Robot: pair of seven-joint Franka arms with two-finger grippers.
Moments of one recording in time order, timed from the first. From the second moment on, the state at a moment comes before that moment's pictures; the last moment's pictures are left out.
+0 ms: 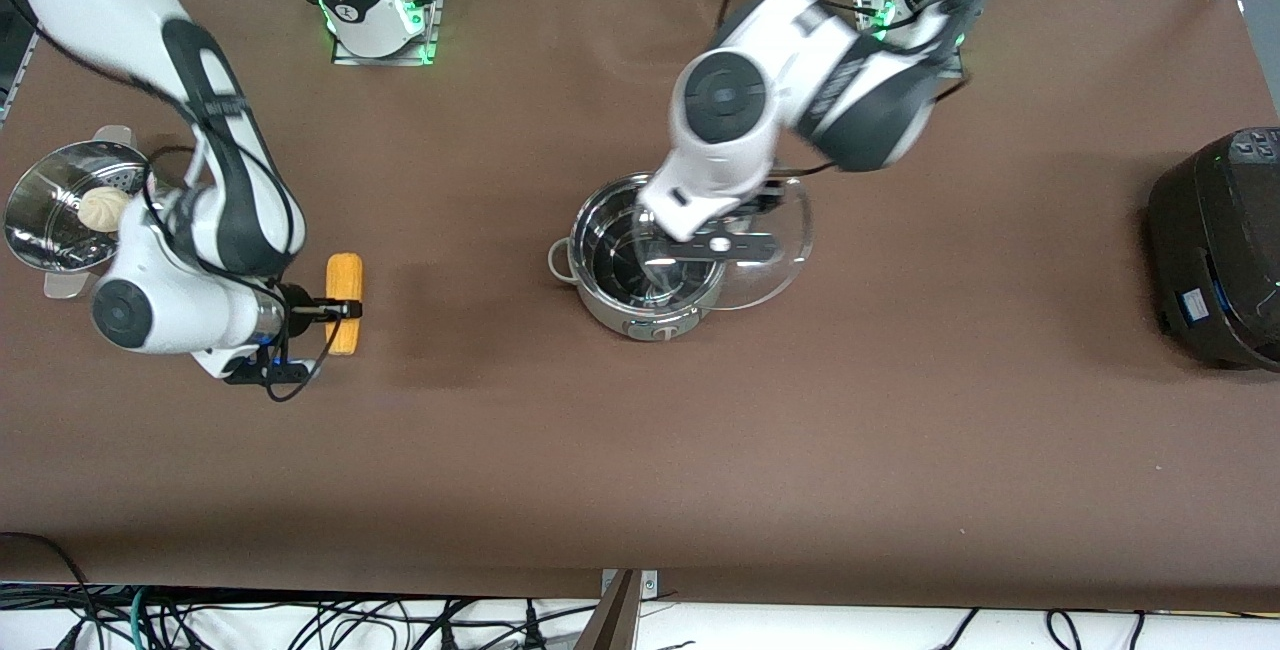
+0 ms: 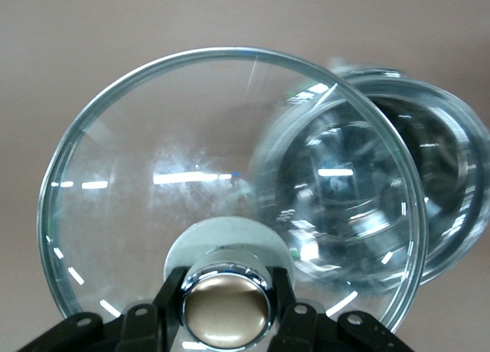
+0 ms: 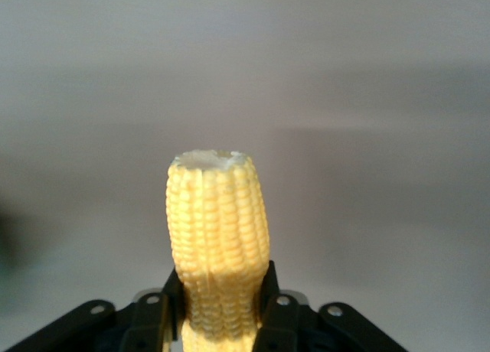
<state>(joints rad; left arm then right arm) -0.47 0.49 -0.14 -1.19 0.01 1.44 -0.55 -0.05 0.48 0.22 -1.59 0.13 1.85 0.12</state>
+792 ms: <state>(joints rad) 0.13 0.43 -0.13 -1.67 0.05 1.81 0.36 0.41 0.74 0.43 -1.33 0.01 2.05 0.81</state>
